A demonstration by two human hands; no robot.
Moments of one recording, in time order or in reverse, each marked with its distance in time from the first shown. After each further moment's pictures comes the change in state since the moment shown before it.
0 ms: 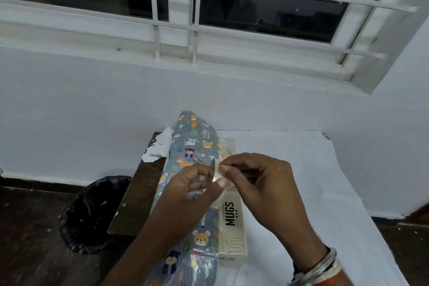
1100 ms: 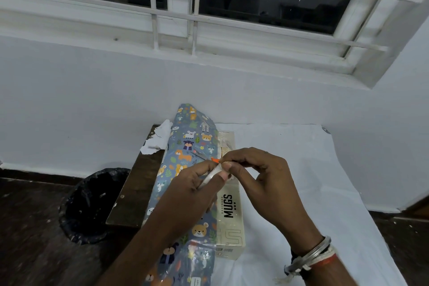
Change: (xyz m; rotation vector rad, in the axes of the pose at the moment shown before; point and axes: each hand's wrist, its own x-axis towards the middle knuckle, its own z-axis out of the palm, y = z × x) left_hand 0.005 -0.001 0.008 0.142 -0.079 -0.003; right_hand 0.000 0.028 0.000 0.018 -0.042 -0.068
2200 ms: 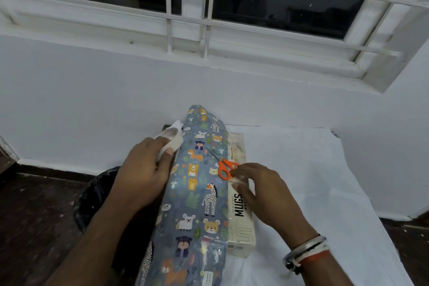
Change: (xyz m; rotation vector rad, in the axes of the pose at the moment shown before) left_hand 0.010 -0.042 -0.098 0.696 0.384 0.135; right_hand -0.009 0.033 0.016 -0.507 -0.275 0.166
